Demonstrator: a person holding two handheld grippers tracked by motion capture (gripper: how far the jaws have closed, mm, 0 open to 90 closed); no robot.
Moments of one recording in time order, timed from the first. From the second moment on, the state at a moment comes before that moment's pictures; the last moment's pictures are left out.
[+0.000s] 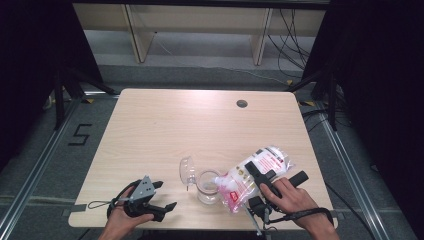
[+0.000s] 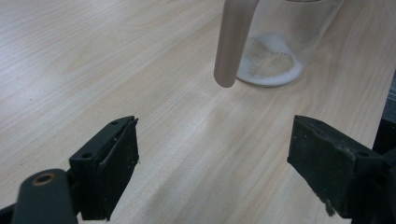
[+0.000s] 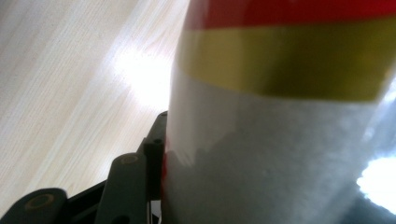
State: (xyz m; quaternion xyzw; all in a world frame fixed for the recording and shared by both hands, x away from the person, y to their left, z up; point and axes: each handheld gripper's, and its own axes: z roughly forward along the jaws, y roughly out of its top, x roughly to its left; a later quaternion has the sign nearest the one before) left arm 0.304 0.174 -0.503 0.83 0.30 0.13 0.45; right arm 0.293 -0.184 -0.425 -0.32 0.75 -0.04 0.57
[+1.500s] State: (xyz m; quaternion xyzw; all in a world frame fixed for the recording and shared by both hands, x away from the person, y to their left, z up) left arm 0.306 0.175 -0.504 0.83 0.30 0.13 0.45; right arm 0.293 -0.186 -0.418 -0.31 0.76 -0.04 0.57
